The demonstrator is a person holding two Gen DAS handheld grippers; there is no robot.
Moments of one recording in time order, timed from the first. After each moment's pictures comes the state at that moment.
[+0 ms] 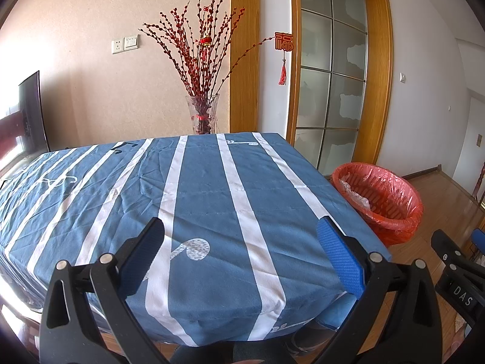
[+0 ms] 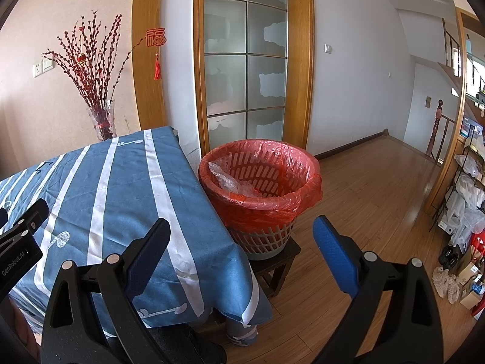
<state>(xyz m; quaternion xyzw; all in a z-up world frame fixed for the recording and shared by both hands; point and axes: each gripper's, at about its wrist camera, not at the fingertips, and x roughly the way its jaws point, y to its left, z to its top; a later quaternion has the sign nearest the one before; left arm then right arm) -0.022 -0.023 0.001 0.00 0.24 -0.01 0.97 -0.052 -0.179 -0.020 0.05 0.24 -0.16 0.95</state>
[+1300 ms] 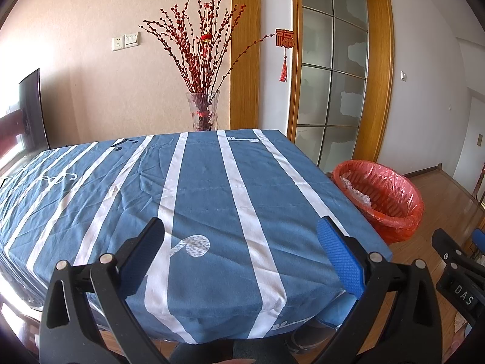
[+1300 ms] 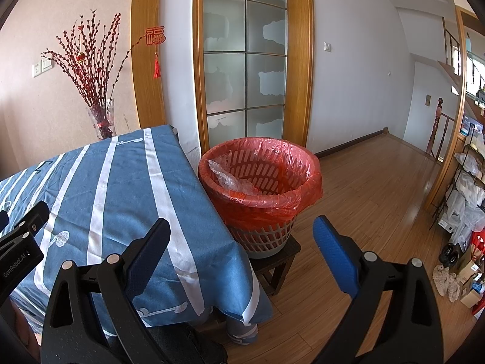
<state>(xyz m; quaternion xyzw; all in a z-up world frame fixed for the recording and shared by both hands) -0.021 -0.021 -0.005 0.00 0.24 -0.01 0.97 -0.052 -0.181 -0.021 0.05 0.24 -0.16 0.95</state>
